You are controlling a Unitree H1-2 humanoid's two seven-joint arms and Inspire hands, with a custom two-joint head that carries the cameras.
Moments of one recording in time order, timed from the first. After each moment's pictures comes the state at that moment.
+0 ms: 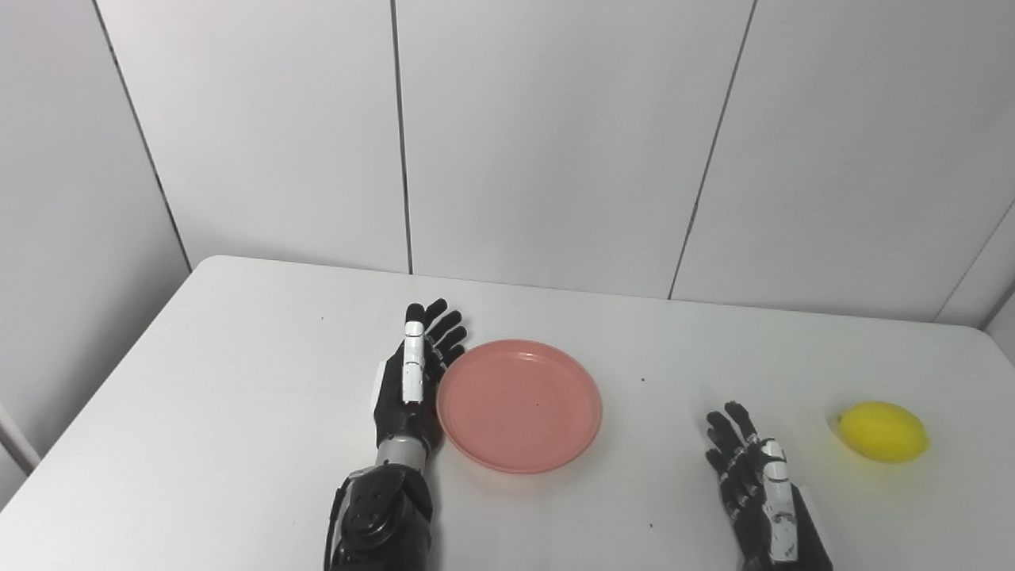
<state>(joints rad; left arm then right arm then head) -0.37 -0.16 0.13 0.26 -0.21 0.06 0.09 0.03 -0.02 -0.02 -0.08 0.25 0.04 0.14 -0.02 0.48</state>
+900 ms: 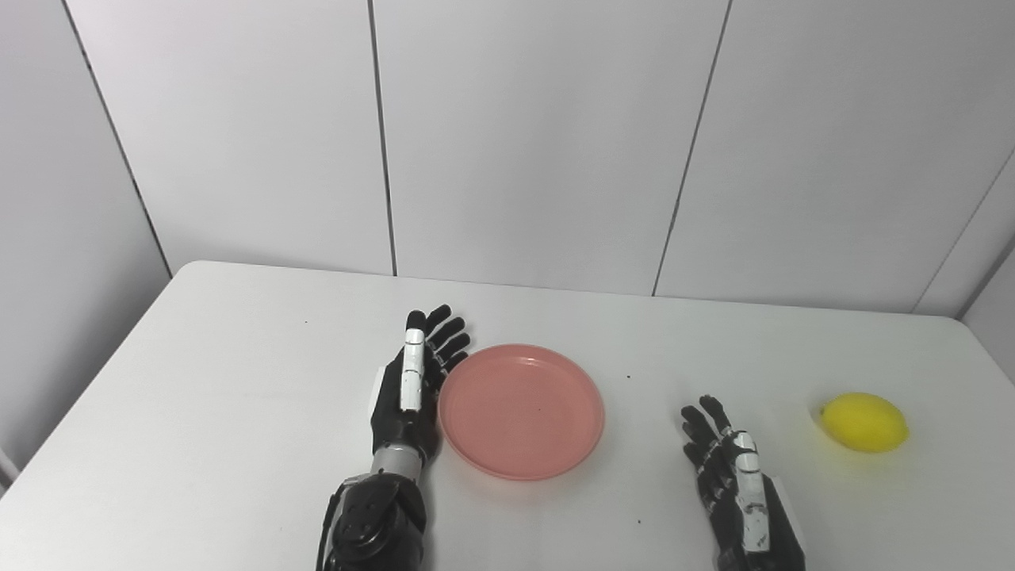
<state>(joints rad) -0.36 -0.15 0.10 0.26 -0.21 0.07 0.05 0.03 0.01 -0.01 -0.08 0.21 0.04 0.11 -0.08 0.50</state>
